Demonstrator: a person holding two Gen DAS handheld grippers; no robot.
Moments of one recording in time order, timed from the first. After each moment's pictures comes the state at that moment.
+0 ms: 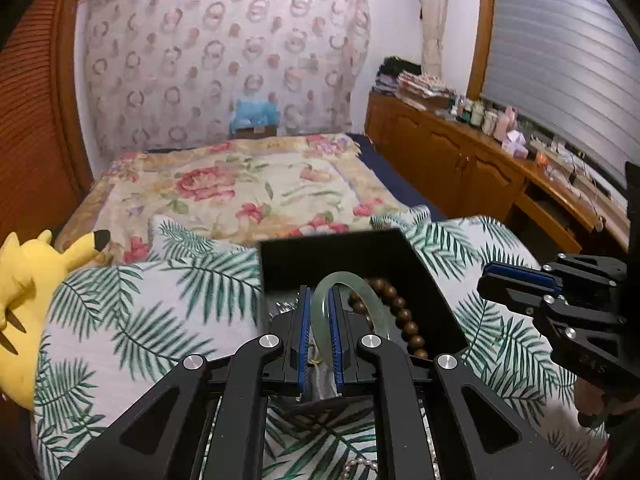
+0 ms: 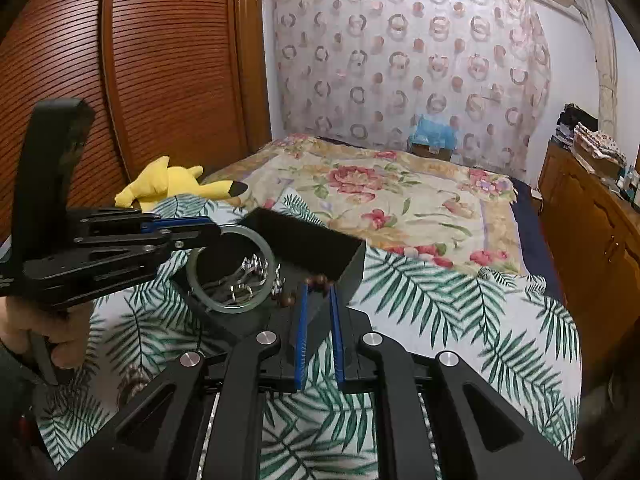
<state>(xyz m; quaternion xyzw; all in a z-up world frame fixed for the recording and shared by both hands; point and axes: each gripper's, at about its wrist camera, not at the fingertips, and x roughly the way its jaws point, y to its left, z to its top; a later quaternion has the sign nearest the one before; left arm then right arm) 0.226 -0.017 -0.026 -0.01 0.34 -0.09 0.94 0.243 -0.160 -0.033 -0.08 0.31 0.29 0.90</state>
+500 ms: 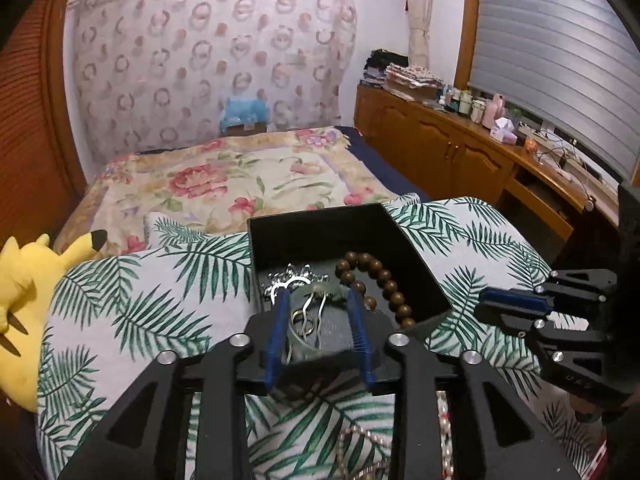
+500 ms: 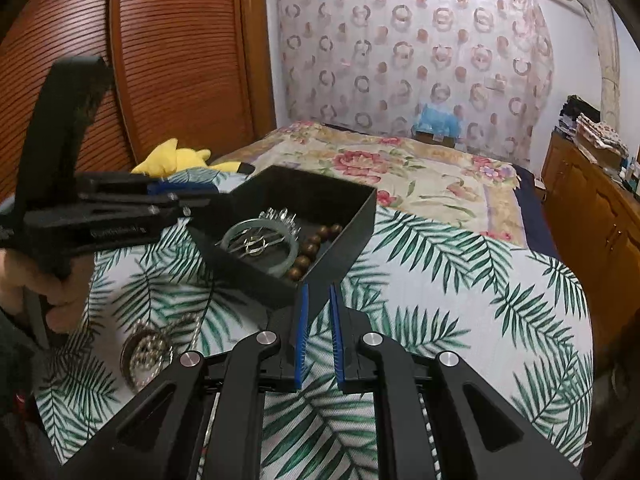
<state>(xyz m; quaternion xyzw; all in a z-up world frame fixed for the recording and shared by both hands) 0.195 -0.019 -0.023 0.01 0.34 -0.11 0.93 0.209 -0.167 -0.059 -0.09 0.33 0.30 0.89</state>
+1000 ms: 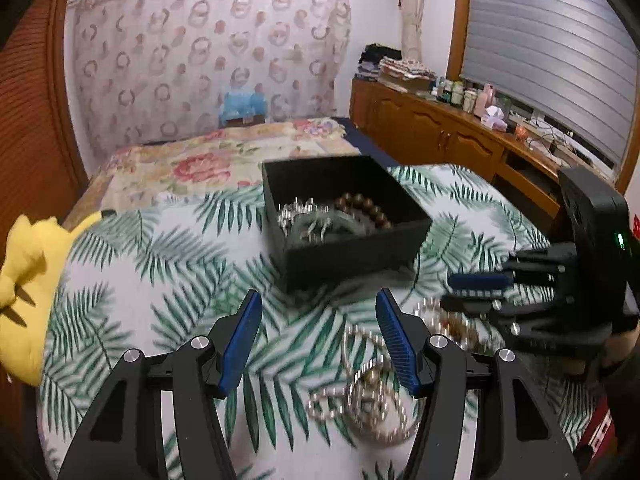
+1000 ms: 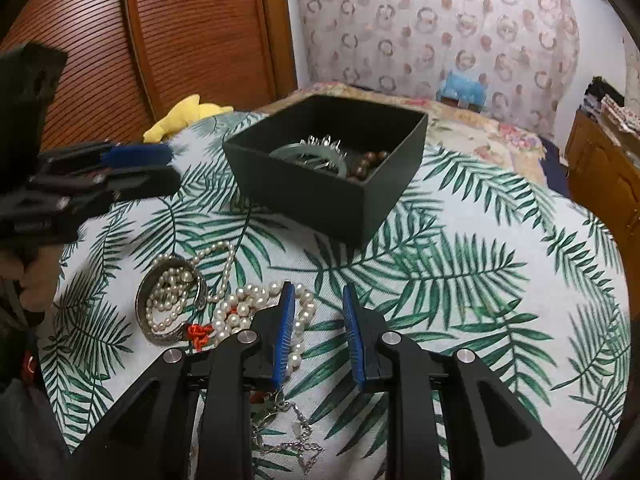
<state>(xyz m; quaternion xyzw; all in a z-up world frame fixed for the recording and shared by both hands) 0.130 -0.007 -0.042 0.01 0.36 -0.11 0.93 0.190 -0.147 -0.099 -0.10 0.39 0.33 0.85</state>
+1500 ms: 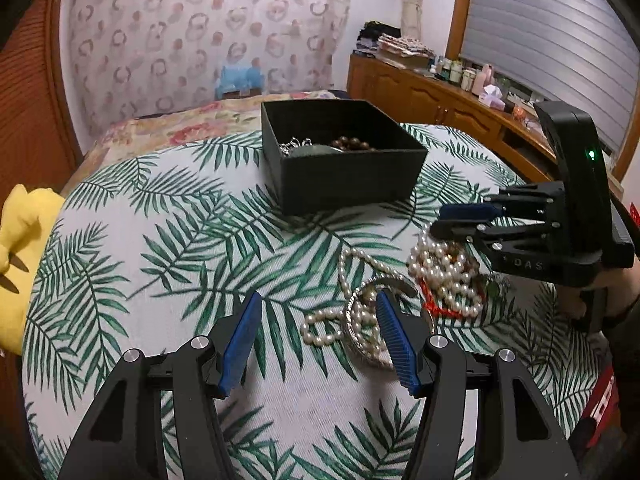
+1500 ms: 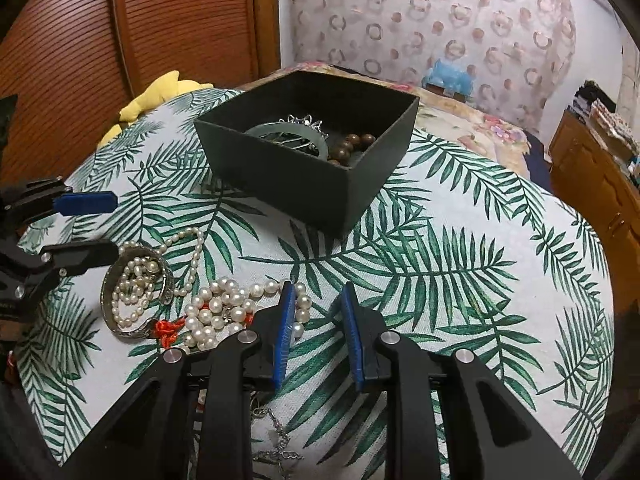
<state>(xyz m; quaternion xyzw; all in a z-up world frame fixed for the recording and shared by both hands) 0.103 -0.003 -0.073 0.01 0.39 -0.12 0.91 0.200 -0.136 -0.105 -0.15 0.40 0.29 0.86</state>
